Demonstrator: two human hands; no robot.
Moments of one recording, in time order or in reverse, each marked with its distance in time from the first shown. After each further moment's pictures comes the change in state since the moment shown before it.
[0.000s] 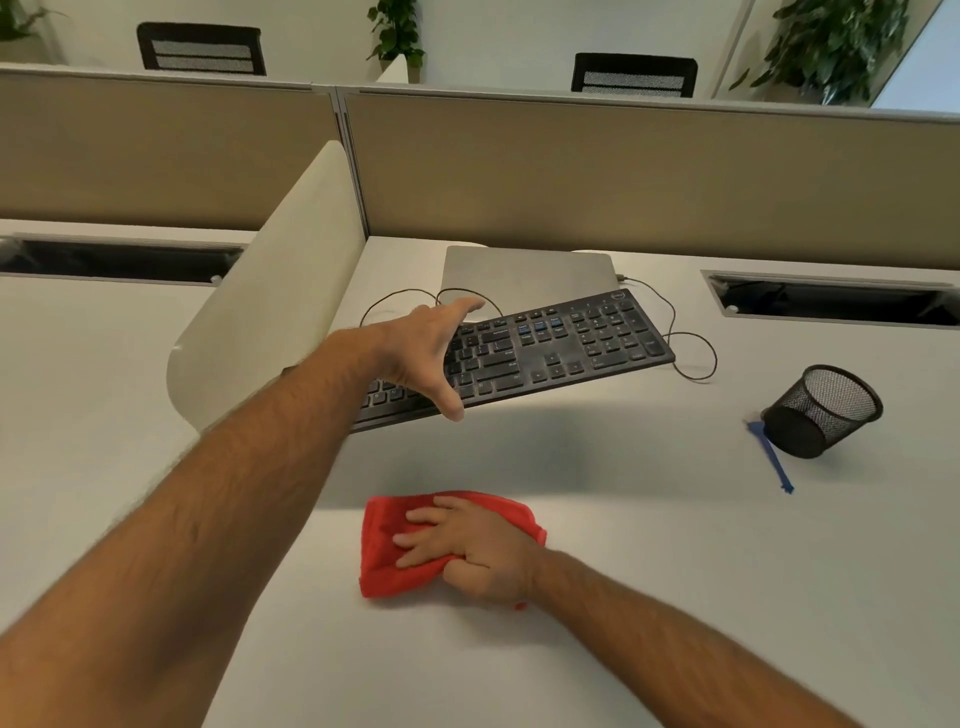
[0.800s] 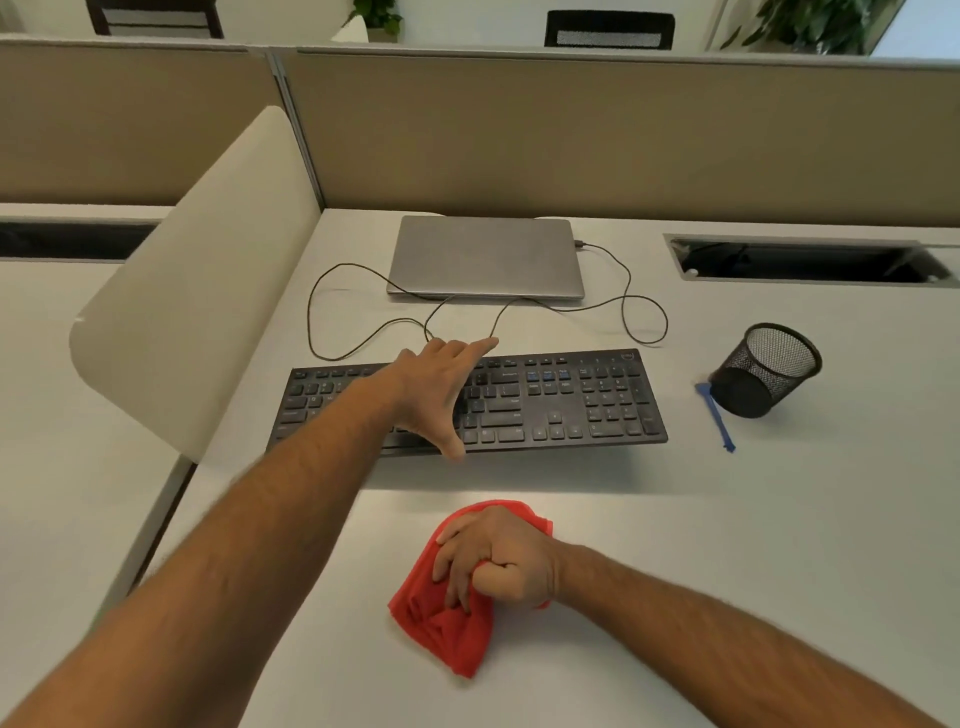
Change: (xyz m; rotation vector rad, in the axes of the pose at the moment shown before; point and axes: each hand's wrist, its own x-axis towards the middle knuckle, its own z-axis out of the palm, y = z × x) left_hand 0.029 0.053 0.096 0.406 -0.071 0.056; right_hand -0.089 0.019 -0.016 0.234 0.058 -0.117
